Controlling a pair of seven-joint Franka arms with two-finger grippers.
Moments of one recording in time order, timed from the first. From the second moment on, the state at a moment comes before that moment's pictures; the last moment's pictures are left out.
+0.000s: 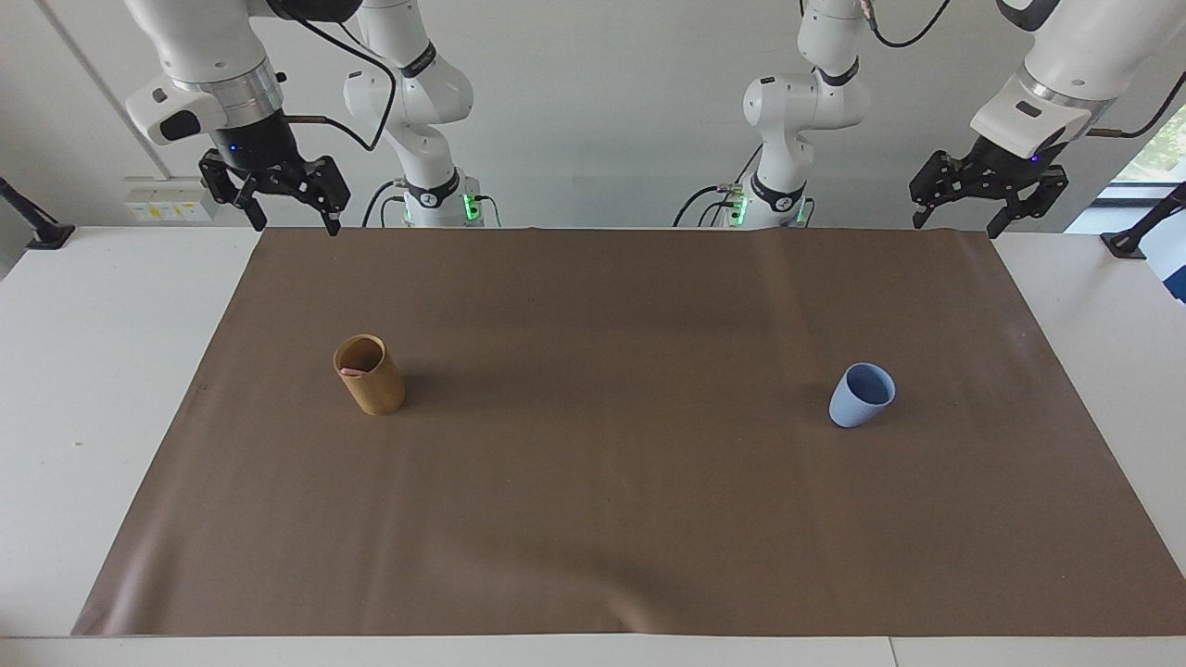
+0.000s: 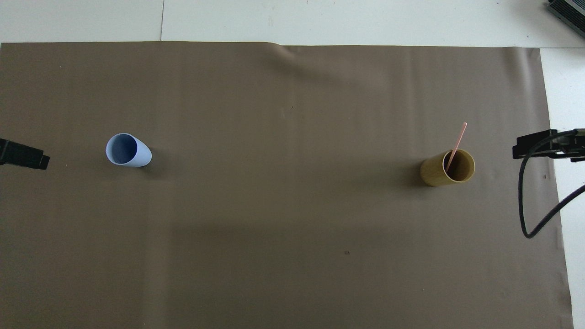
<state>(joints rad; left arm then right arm) -0.04 -0.01 -0.01 -1.47 0.00 1.44 0.20 0.03 -0.05 -0.03 -1.55 -0.03 1.54 0.08</state>
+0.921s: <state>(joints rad) -0.04 0.00 -0.01 -1.62 0.00 1.66 0.20 0.03 -0.05 -0.03 -1.55 -0.03 1.54 0.08</state>
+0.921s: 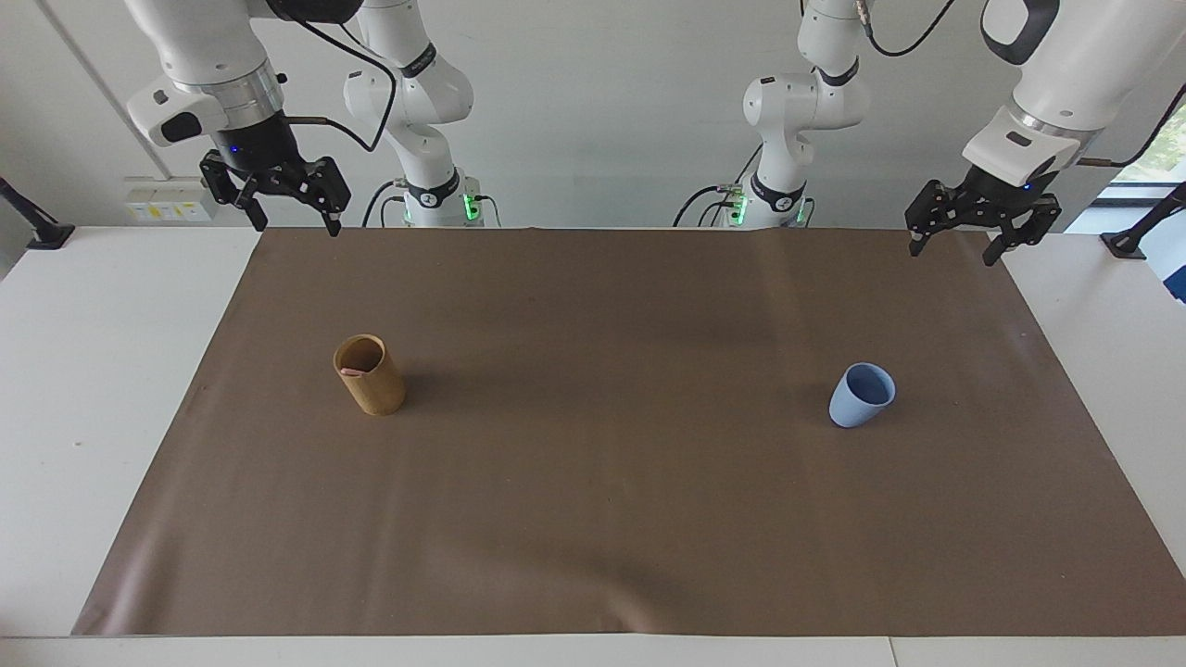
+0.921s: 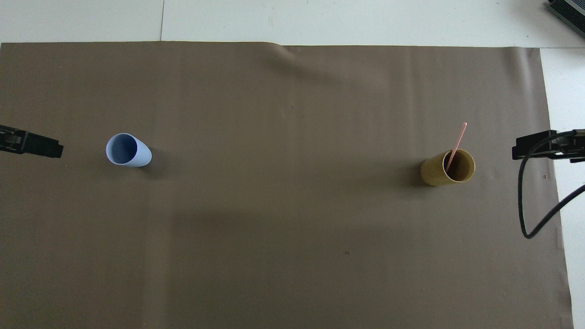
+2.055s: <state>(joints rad) -0.02 0.20 0.00 -1.93 -0.01 2.17 0.20 0.03 -0.05 -0.03 -1.55 -0.03 1.54 0.08</state>
